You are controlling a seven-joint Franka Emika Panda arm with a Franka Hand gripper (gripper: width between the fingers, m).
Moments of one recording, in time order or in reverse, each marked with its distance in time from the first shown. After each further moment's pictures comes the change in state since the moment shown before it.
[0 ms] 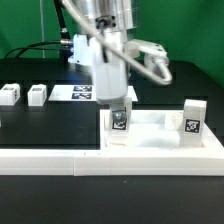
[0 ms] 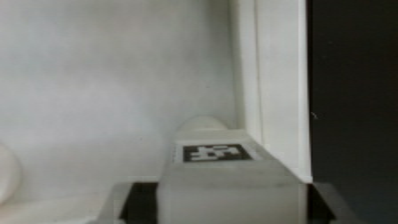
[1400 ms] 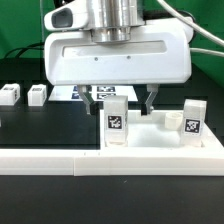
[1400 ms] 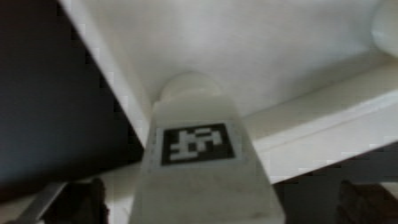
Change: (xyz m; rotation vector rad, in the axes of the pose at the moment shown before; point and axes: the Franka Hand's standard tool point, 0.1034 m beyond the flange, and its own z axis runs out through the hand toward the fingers) arm -0.001 -0.002 -0.003 -0.006 0.111 -1.432
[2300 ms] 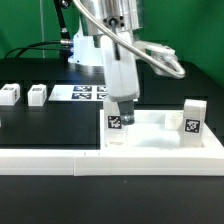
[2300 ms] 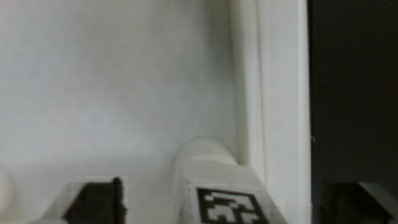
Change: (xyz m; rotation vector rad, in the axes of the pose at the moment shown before) arm -0.008 -0.004 0.006 0.042 -0.091 1.202
